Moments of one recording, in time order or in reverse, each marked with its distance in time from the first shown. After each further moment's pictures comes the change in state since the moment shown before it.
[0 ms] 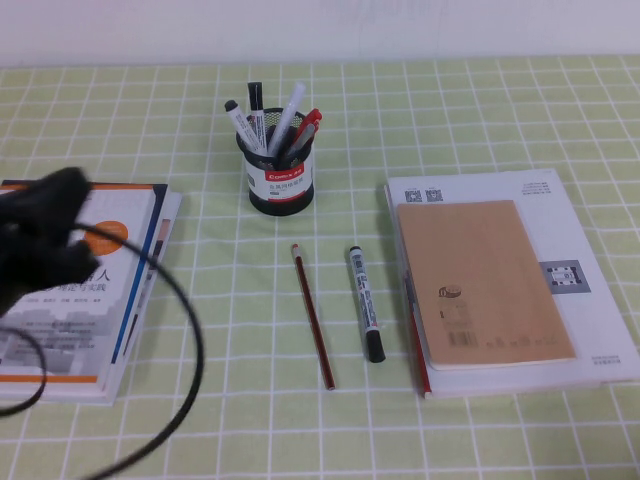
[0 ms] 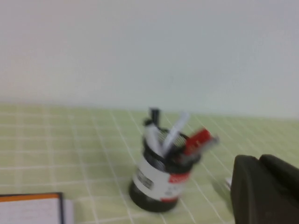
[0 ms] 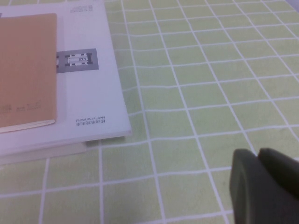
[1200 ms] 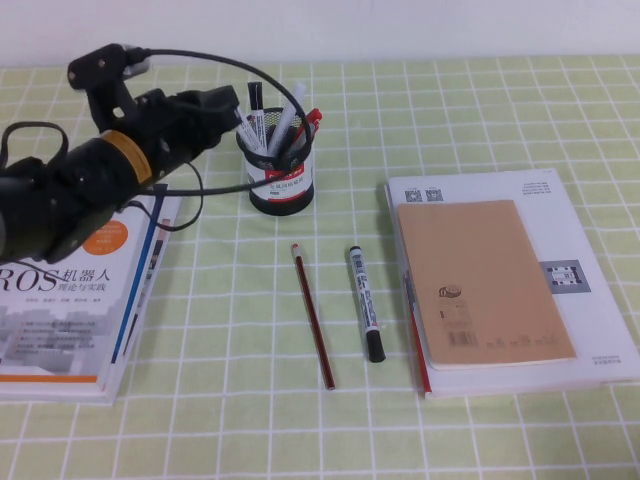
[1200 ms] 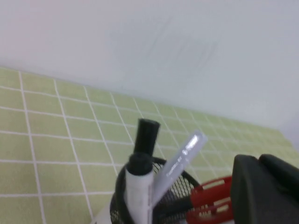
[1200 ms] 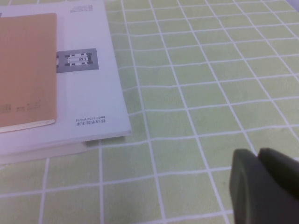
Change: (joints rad) right arm 0.000 0.000 0.000 0.000 0.000 0.000; left arm -0.194 0.838 -0.649 -0.122 -0.069 -0.080
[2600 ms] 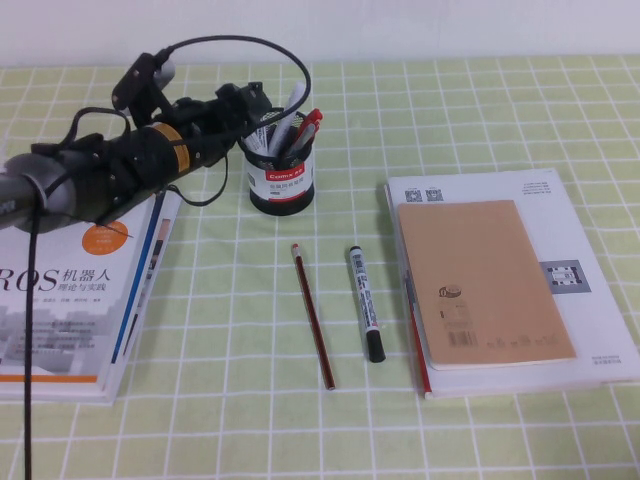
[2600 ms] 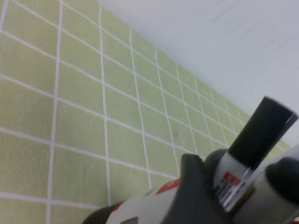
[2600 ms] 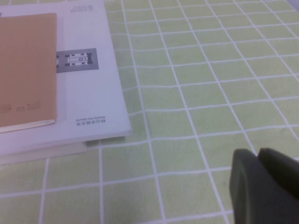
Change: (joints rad) right arm 0.000 0.000 0.000 0.000 0.000 0.000; left arm -0.015 0.260 -0.298 0.164 0.160 -0.498
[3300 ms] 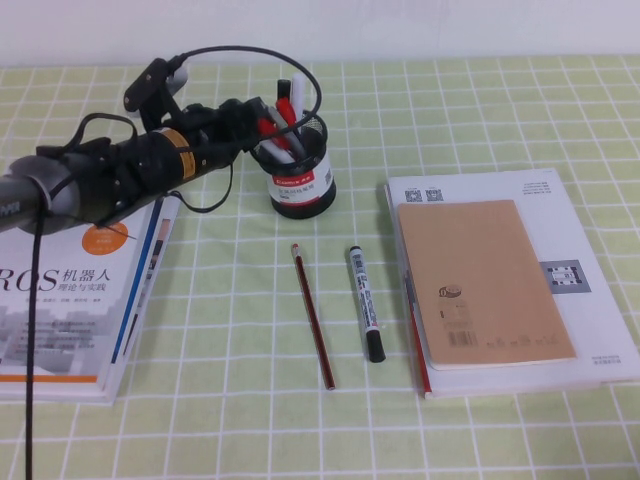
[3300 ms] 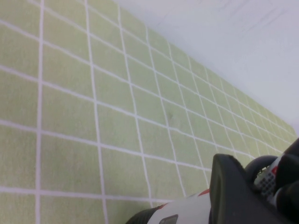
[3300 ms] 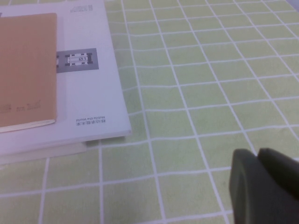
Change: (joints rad) right arm 0.000 0.000 0.000 0.000 0.000 0.000; left arm -0.005 0.012 -0.002 0.077 -0.028 -0.024
